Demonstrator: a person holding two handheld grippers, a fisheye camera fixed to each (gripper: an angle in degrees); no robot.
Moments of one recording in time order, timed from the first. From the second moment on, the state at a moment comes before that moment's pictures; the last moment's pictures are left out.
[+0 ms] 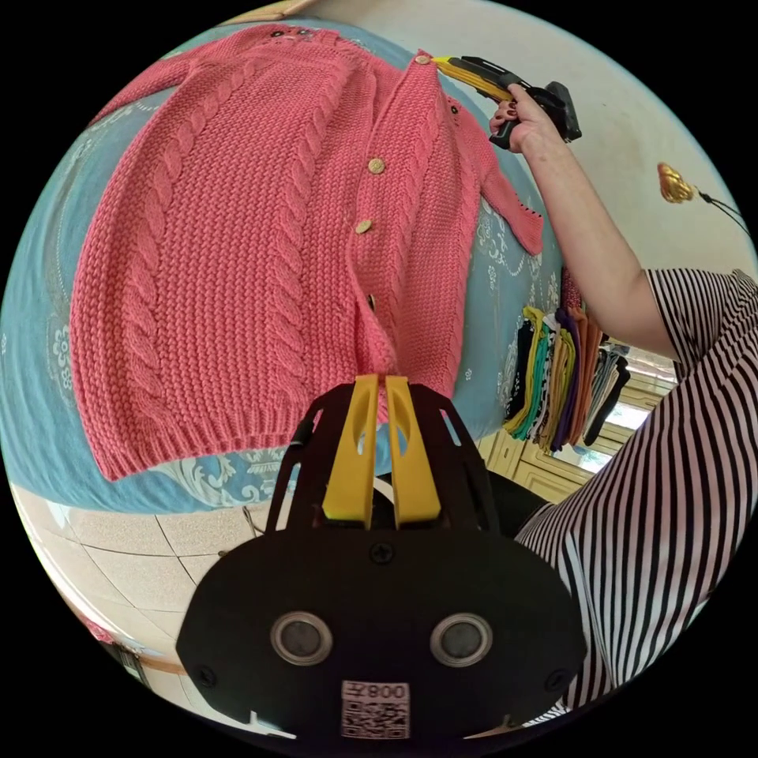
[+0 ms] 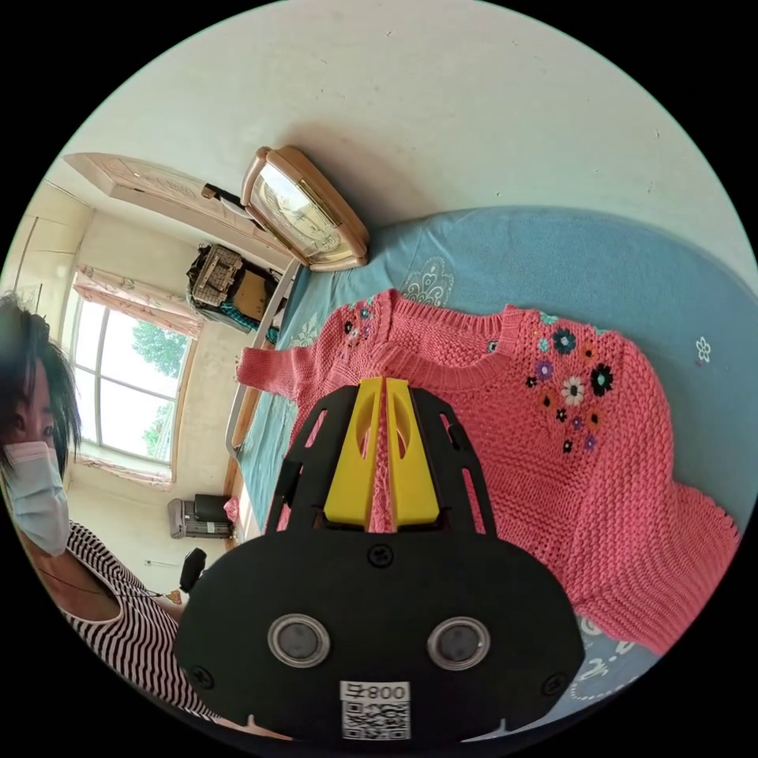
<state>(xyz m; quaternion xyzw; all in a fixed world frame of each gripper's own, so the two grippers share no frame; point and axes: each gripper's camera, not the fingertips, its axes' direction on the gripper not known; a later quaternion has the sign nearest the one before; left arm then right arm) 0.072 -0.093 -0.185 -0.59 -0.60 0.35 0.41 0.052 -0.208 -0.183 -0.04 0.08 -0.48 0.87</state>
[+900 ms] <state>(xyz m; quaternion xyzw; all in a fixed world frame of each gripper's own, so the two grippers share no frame) 0.126 -0.151 -0.182 -0.55 -0.63 0.29 0.46 0.050 -0.259 -0.095 -0.11 0.14 -0.44 0.88</state>
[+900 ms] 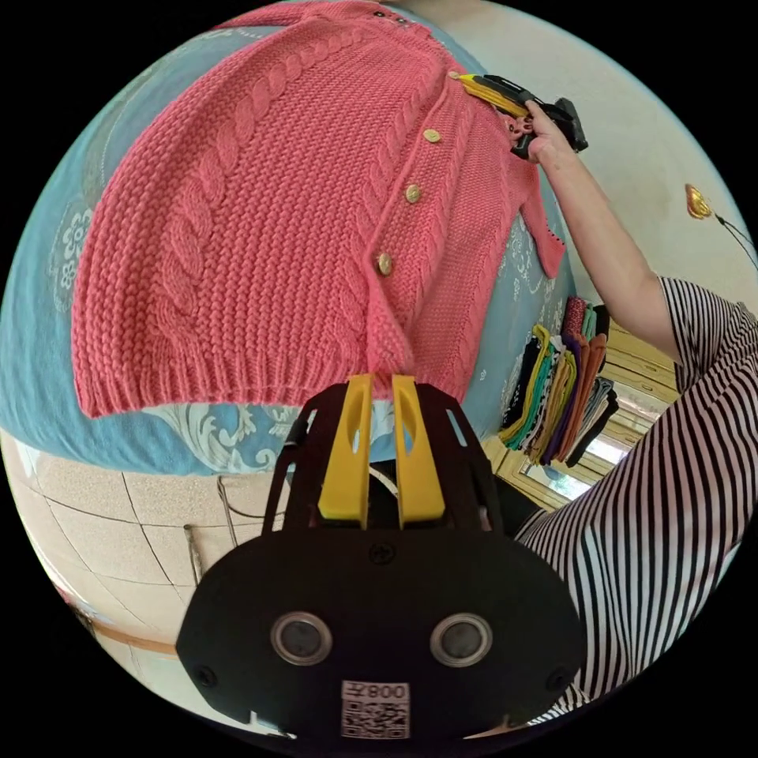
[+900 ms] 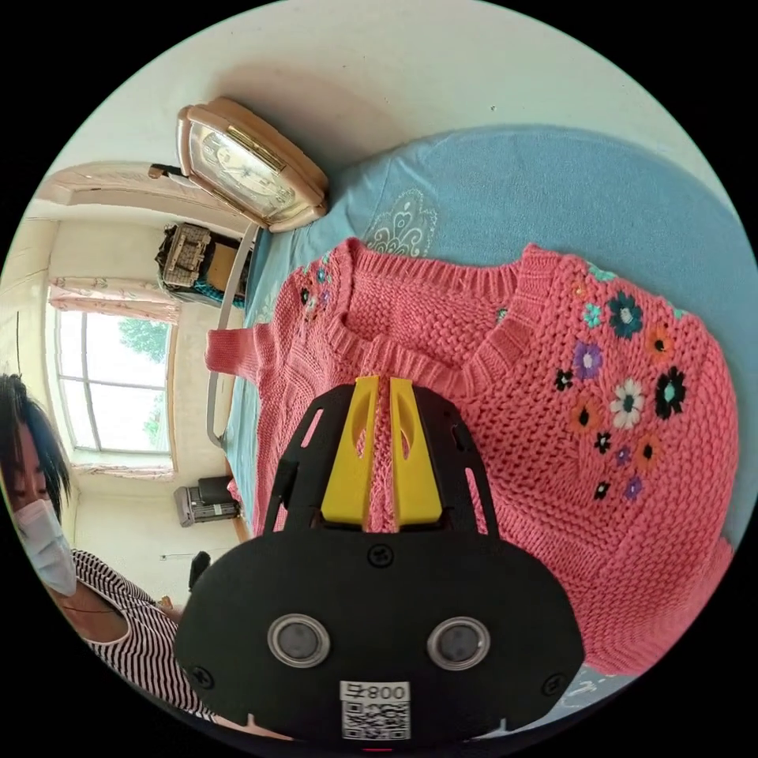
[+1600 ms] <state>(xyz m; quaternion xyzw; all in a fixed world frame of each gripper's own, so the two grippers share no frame) 0.155 -0.173 -0.161 -0.51 -0.65 0.28 0.49 0.166 0.005 -0.002 -0.45 0.20 -0.48 0.72</state>
